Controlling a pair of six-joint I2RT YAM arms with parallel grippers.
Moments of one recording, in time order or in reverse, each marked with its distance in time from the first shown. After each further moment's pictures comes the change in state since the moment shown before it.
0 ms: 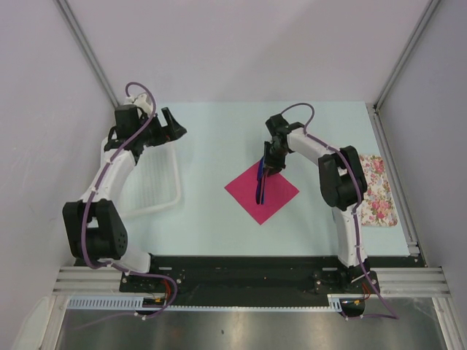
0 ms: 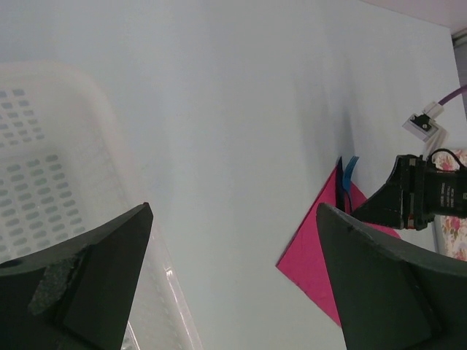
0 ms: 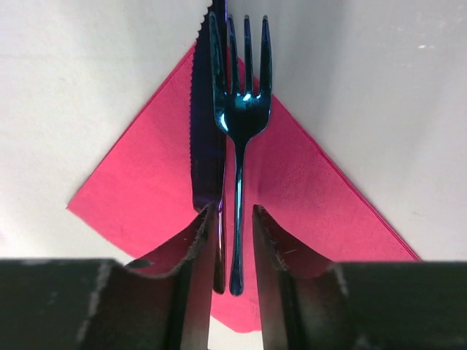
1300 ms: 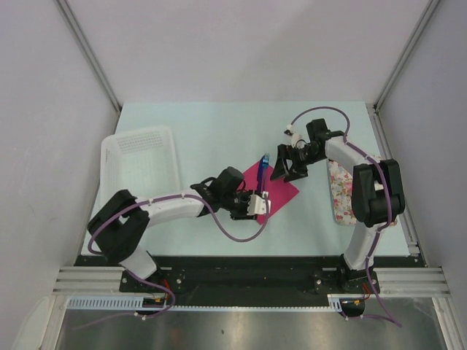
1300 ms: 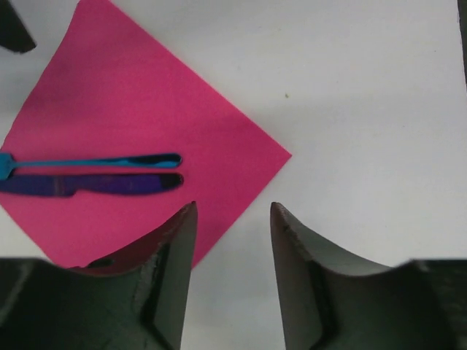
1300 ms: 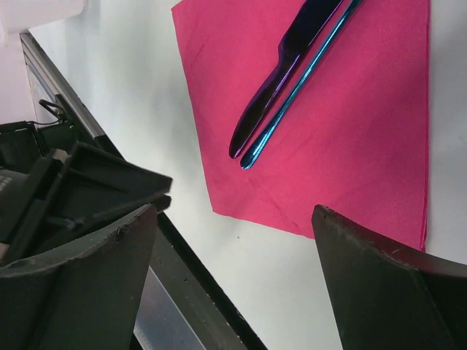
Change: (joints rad) left arm -0.877 0.049 -0.347 0.112 0.056 1.102; right arm -0.225 -0.330 -0.387 0.090 -0.632 -0.544
